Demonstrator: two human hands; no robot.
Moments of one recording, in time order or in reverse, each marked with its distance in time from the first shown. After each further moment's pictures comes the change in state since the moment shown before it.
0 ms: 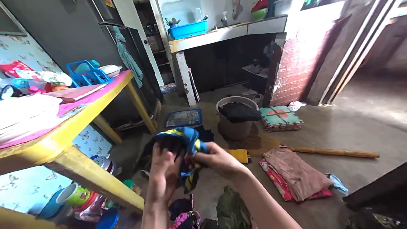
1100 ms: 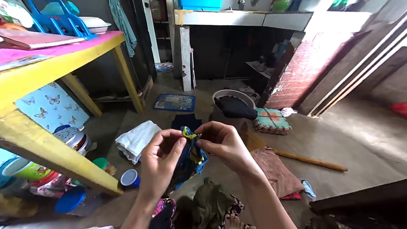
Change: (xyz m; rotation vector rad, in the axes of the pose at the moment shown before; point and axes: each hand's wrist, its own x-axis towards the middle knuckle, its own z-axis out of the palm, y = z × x) left_hand 0.006 -0.021 0.025 0.587 0.021 0.258; right_hand -0.008 -0.012 -0.034 -0.281 0.216 -0.121
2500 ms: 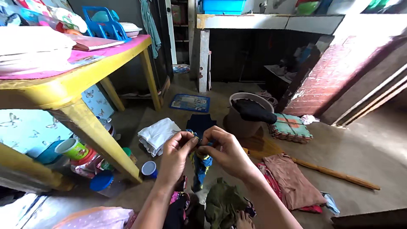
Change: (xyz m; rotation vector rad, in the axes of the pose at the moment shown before) left_hand -0.012 0.000 -0.044 -0.291 0.050 -0.352; right_hand 0.005 0.010 0.058 -0.355 -0.127 -0.170
